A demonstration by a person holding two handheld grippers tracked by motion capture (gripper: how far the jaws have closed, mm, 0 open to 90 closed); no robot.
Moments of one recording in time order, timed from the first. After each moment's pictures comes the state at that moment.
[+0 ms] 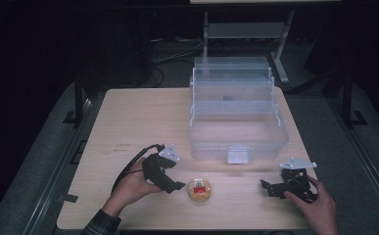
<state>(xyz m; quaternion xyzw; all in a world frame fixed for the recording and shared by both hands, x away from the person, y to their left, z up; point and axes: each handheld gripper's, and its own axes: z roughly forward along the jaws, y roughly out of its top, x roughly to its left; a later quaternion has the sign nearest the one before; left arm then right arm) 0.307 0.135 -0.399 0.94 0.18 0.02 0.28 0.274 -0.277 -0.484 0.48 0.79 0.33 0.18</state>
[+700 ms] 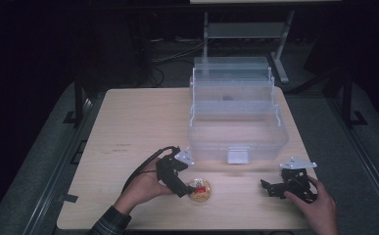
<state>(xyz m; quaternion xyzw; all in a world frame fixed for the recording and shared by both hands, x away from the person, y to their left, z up) 0.305 0.100 -0.404 0.95 0.14 0.01 0.28 0.274 -0.277 -0.484 0.48 0.79 0.33 0.18</state>
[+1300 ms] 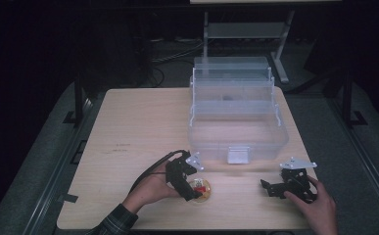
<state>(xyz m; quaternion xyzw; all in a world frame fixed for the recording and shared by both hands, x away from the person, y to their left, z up) 0.305 0.079 -0.420 0.96 0.11 0.00 0.26 0.274 -0.277 -0.484 0.48 0.79 0.33 0.18</state>
